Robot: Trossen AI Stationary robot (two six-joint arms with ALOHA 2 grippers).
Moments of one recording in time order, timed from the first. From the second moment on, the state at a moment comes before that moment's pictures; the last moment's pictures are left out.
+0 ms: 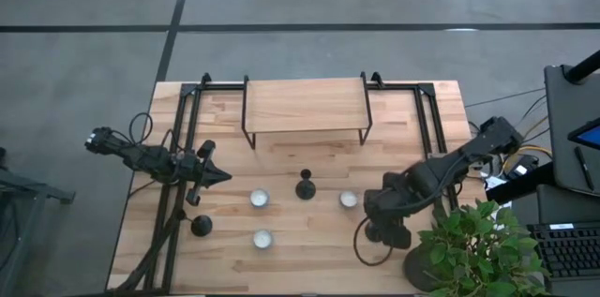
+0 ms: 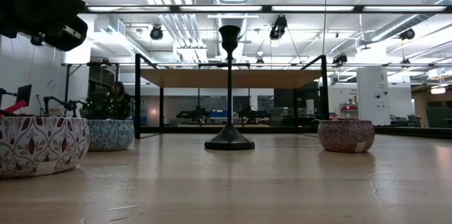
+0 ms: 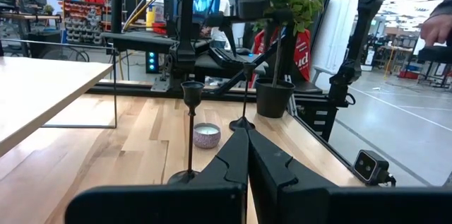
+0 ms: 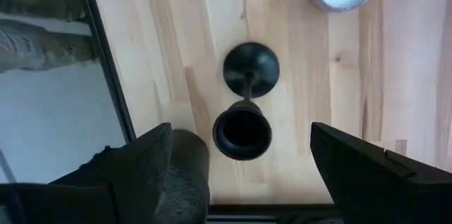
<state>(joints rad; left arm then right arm) -0.39 0.02 0.04 0.01 -0.23 -0.11 0.53 1.56 1.51 -1.35 -0.14 0.72</state>
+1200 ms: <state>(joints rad) -0.39 0.02 0.04 0.01 -0.23 -0.11 0.58 1.59 1.45 -1.32 -0.08 0.69</state>
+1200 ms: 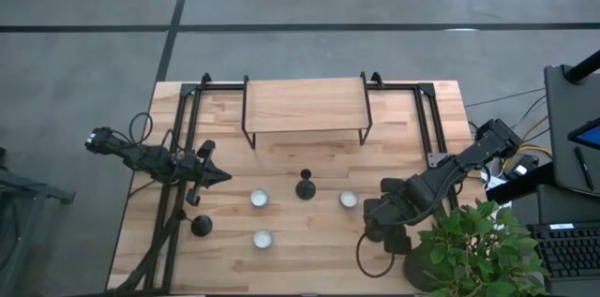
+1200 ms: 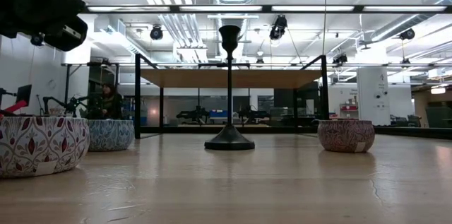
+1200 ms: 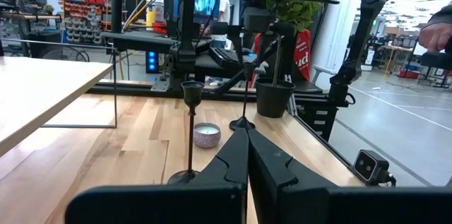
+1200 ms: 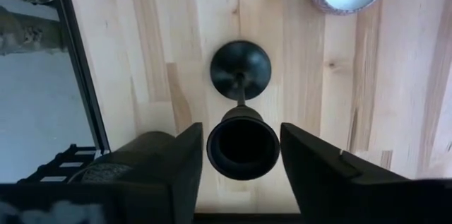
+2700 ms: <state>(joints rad) -0.39 0.02 0.04 0.01 -0.23 -0.11 0.58 1.57 1.51 -1.35 -0.06 0.71</state>
